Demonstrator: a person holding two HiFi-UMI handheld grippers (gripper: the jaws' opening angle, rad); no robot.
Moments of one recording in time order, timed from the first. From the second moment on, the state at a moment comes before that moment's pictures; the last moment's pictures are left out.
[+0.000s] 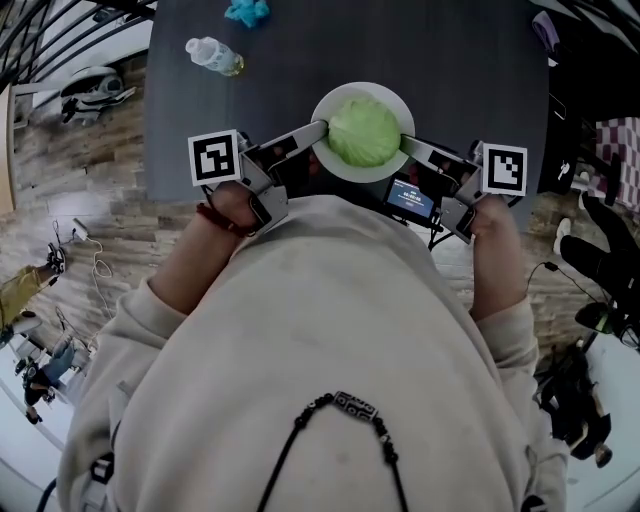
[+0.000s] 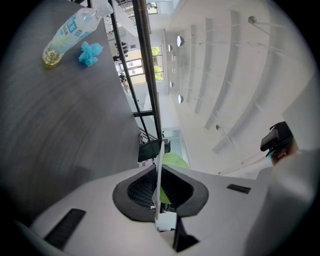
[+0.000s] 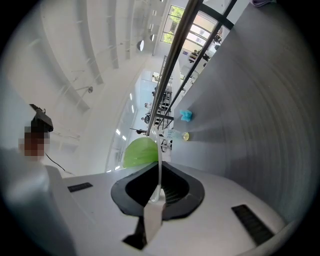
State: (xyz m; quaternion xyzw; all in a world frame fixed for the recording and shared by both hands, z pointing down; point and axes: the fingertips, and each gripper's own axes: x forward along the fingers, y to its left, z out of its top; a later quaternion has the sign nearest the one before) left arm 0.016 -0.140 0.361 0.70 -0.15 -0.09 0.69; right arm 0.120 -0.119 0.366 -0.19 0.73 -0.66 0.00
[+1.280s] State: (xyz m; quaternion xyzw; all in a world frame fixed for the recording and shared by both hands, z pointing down) left arm 0.007 -0.183 0.390 0.70 -0.16 -0.07 0.69; right arm 0.112 -0.162 0.393 -0.18 0.72 -0.67 -0.01
